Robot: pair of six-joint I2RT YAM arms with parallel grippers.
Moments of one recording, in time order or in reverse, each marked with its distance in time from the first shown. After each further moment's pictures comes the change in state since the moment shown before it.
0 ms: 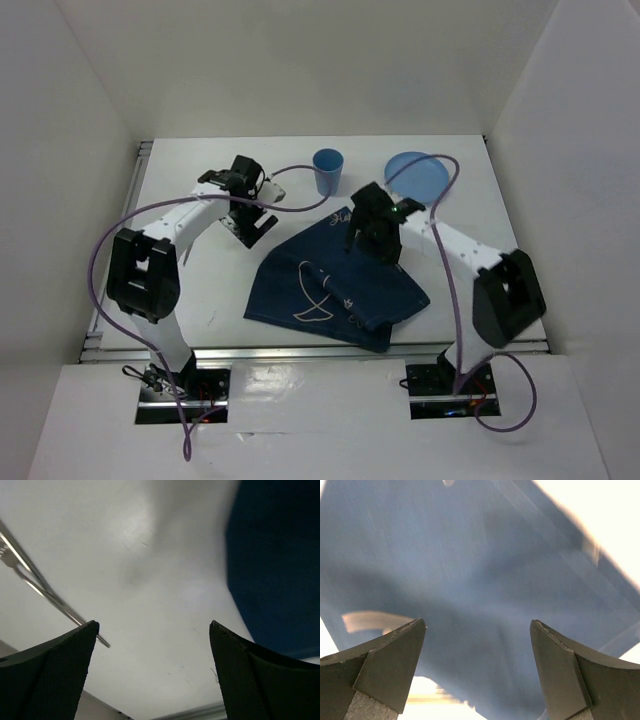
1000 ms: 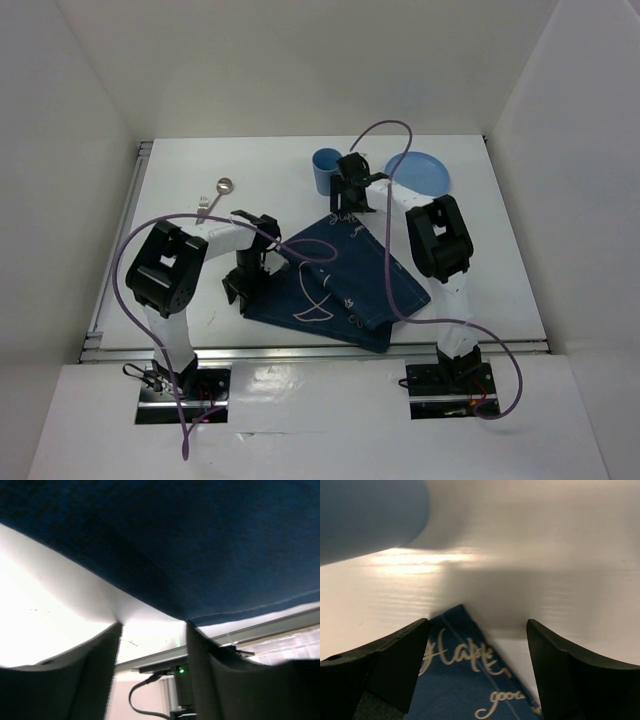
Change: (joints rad) left arm -0.141 0.069 -0.316 -0.177 0.130 -0.163; right arm -0.162 0.686 0.510 0.405 0.023 -0.501
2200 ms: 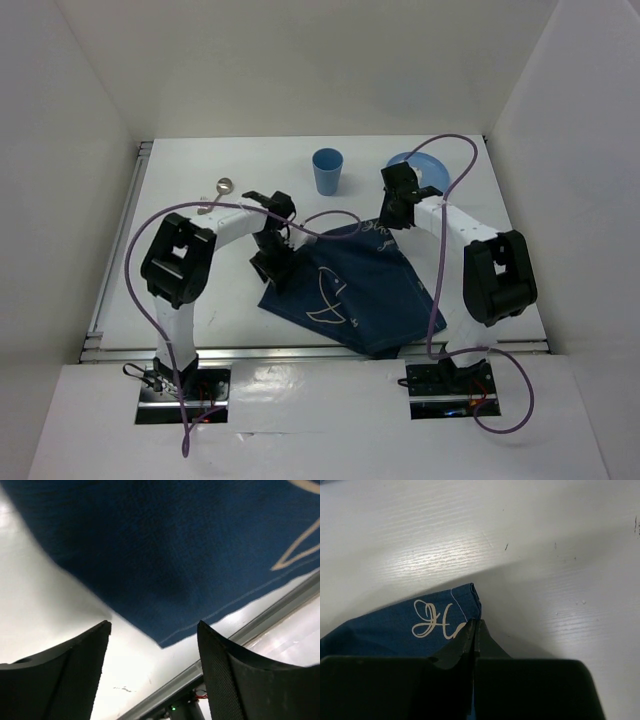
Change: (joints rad) left arm -0.013 0.080 0.259 0.030 0.283 0.059; right arm -0.113 -0.507 -0.444 -0.090 -0.002 0.145
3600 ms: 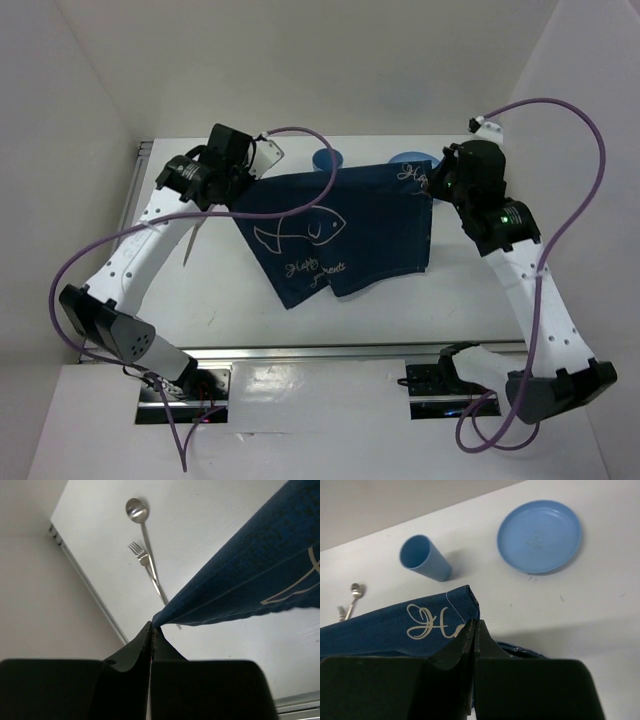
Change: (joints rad) left arm 0.038 -0.414 0.332 -0.026 -0.639 0.135; right arm -0.069 -0.537 0.171 -0.153 0.058 -0.102
